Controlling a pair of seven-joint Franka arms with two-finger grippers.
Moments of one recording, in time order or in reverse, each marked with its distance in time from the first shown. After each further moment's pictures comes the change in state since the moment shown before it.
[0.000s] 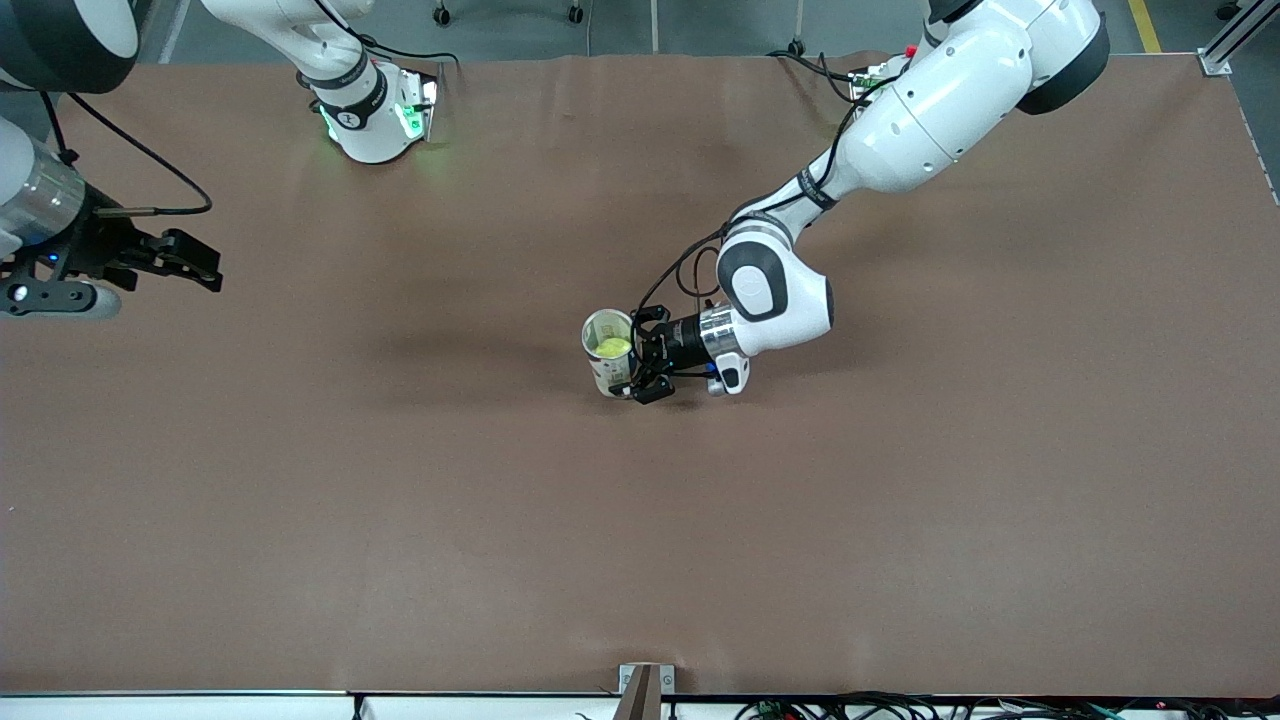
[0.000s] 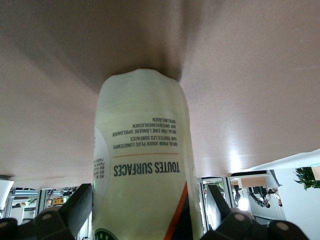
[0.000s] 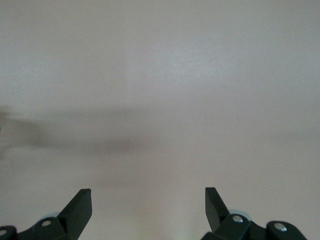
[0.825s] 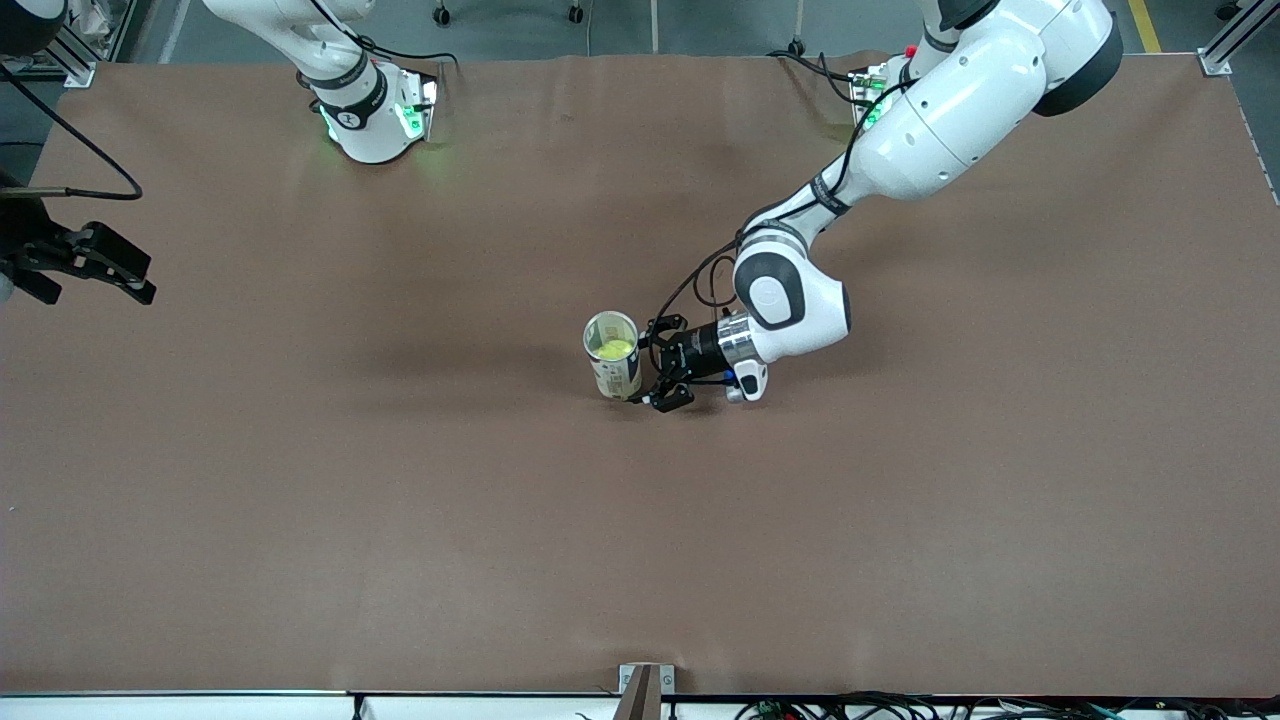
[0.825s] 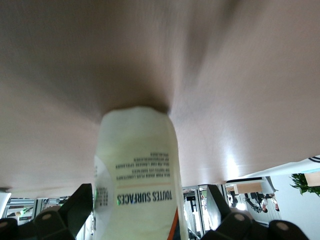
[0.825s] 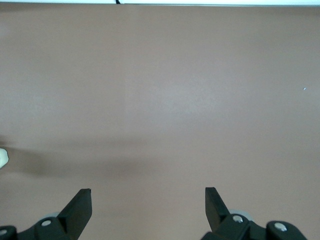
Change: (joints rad) left arm 0.057 -0.002 0.004 -0.045 0.000 0.001 0.051; right arm -0.027 0.014 0.001 0.121 0.000 0.049 -0.023
